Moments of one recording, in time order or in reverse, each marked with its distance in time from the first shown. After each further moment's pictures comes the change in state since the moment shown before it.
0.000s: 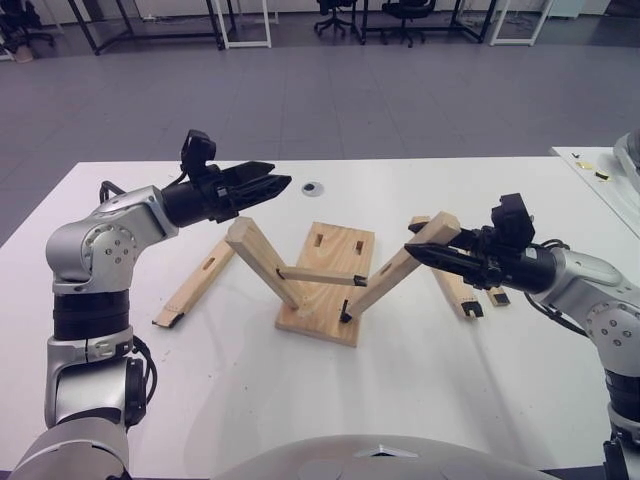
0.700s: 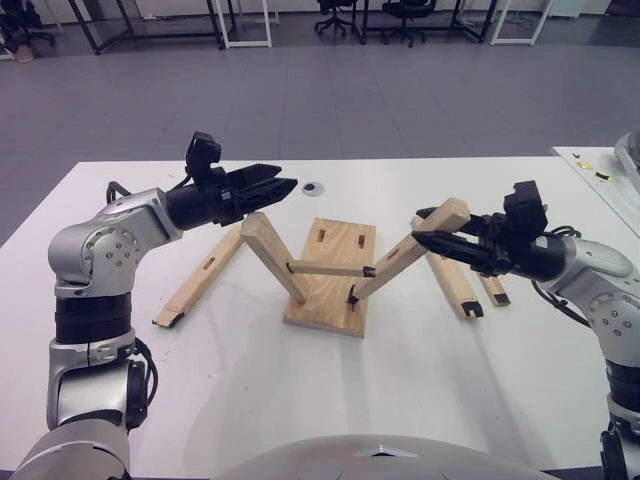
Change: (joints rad) left arm 0.011 -0.009 -0.004 -0.032 -0.031 0.011 0.010; right arm -0.041 0.001 -0.033 0.032 -0.046 -0.072 0.061
